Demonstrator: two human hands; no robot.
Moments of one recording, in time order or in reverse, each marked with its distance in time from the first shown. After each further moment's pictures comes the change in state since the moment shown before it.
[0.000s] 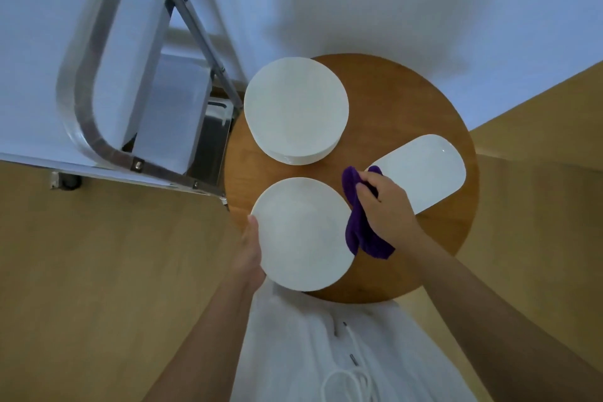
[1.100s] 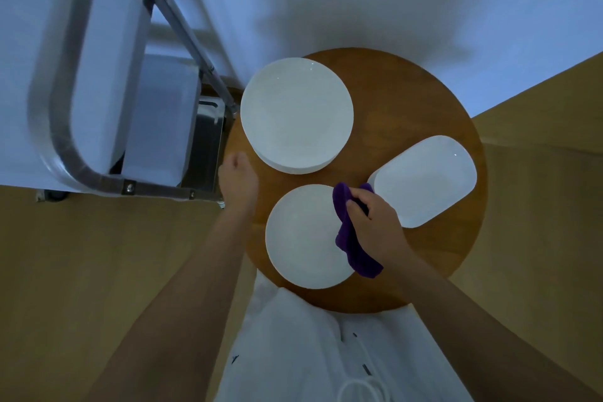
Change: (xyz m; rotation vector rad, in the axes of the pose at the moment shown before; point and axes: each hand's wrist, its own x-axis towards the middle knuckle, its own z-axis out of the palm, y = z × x) left_hand 0.087 0.105 0.035 0.545 0.514 0.383; right_hand 0.010 -0.008 0.036 0.074 -0.022 0.146
